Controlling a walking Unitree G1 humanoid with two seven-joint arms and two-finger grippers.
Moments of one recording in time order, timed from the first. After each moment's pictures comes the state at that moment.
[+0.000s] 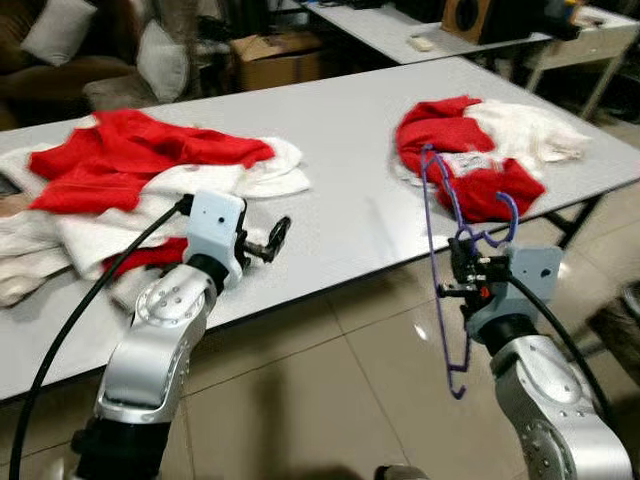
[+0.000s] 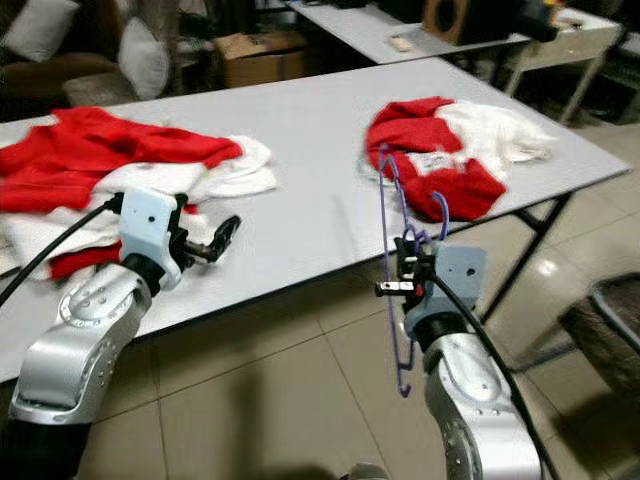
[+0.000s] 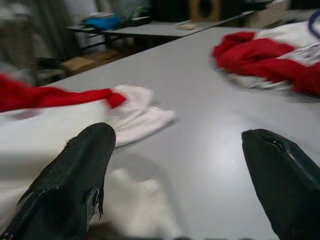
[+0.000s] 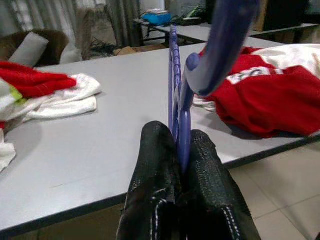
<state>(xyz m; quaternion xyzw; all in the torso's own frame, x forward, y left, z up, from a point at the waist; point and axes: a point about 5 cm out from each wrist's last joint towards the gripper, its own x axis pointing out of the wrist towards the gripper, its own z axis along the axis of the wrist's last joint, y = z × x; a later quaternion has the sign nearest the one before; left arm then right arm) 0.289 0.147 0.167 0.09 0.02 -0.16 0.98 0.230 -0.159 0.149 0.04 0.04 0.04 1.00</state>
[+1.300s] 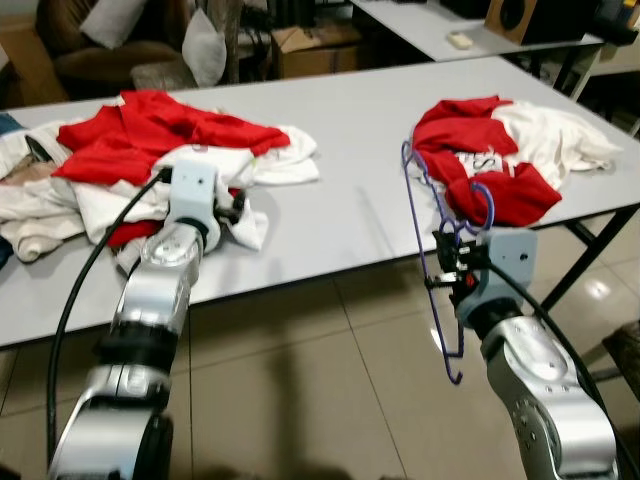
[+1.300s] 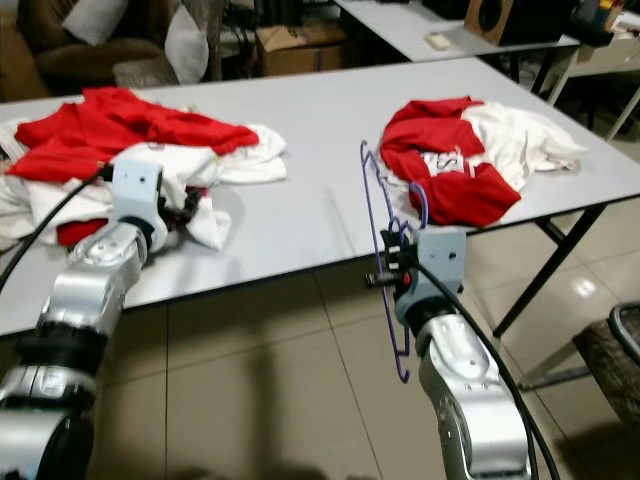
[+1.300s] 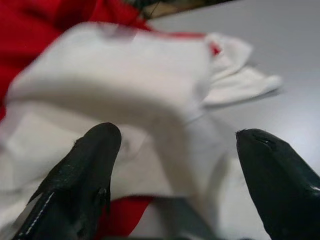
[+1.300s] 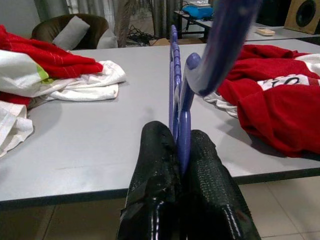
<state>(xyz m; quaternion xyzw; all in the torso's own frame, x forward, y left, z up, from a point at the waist) 0.365 0.193 0.143 0.07 0.10 -0.02 0.99 0.248 -0.152 0.148 0.01 0.04 0.08 1.00</state>
